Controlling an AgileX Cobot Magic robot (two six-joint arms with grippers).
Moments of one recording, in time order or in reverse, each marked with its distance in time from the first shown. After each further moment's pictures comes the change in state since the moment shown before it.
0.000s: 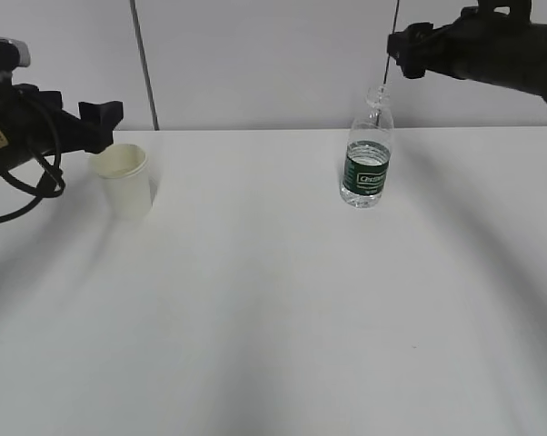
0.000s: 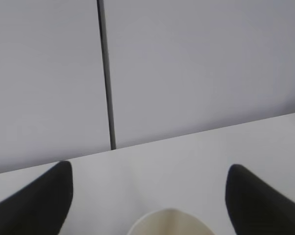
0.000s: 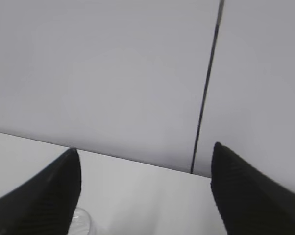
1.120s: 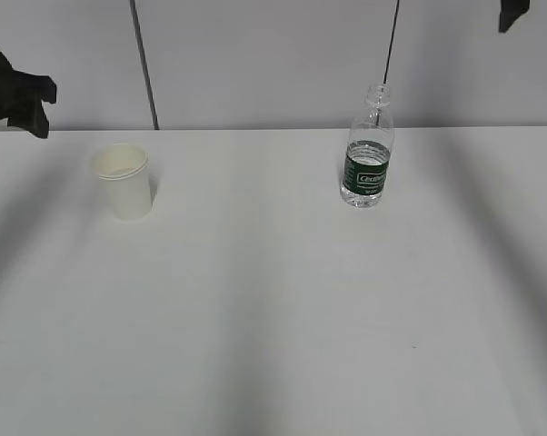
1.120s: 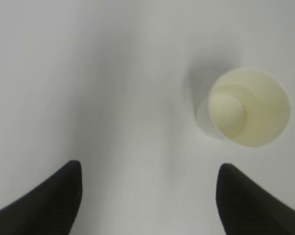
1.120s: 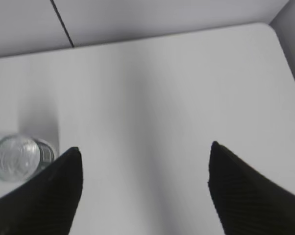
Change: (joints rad) left arm 0.000 -0.139 -0.453 -0.226 1.417 -0.025; right arm 0.000 -0.039 -0.576 0.184 1.342 -0.049
